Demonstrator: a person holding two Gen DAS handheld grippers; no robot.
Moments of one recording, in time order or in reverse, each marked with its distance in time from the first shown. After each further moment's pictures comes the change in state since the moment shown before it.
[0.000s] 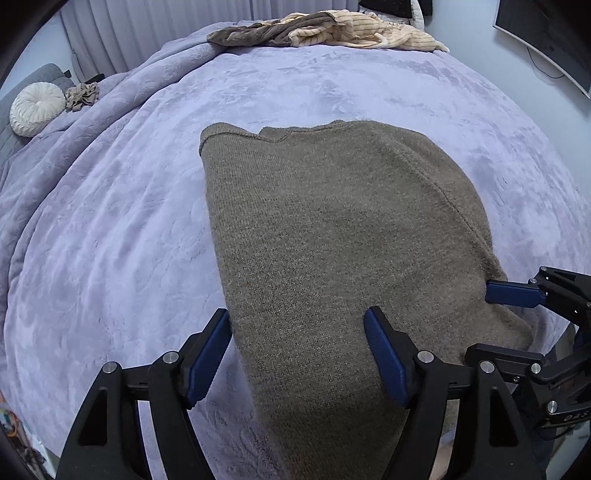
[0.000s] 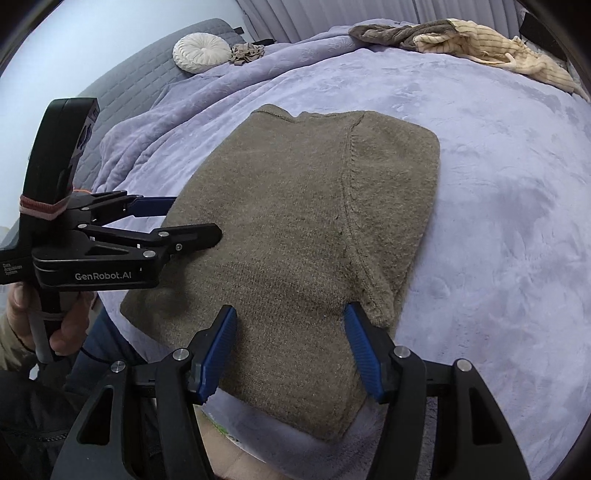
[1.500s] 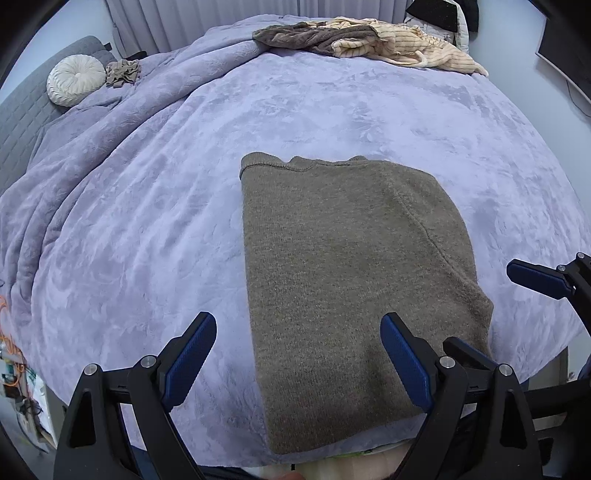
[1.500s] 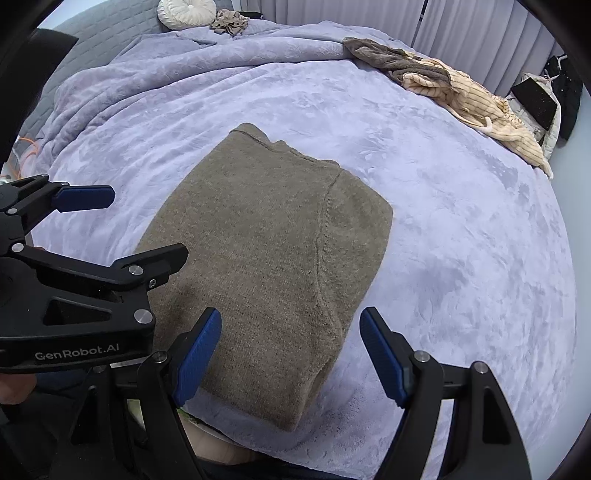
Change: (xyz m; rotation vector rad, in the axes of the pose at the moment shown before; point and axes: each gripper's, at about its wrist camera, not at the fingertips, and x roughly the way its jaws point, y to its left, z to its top) left arm -0.058 0.002 0.027 -0.156 0.051 0.078; right arm -0.035 0.061 0.068 -0.156 0.148 -0.376
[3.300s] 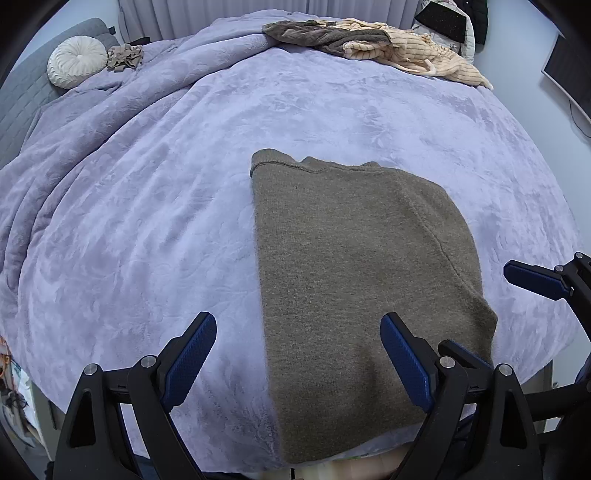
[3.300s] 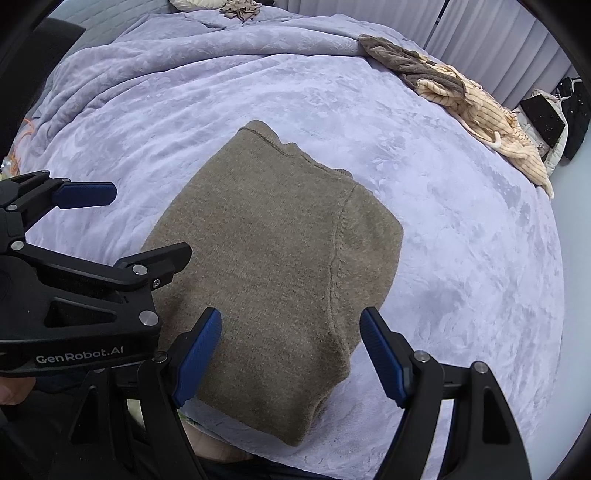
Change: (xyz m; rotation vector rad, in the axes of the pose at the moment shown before) left arm 0.006 0.021 0.004 -0.046 0.006 -0.052; right arm 0.004 0.020 0.022 -0.061 0.049 -0.043
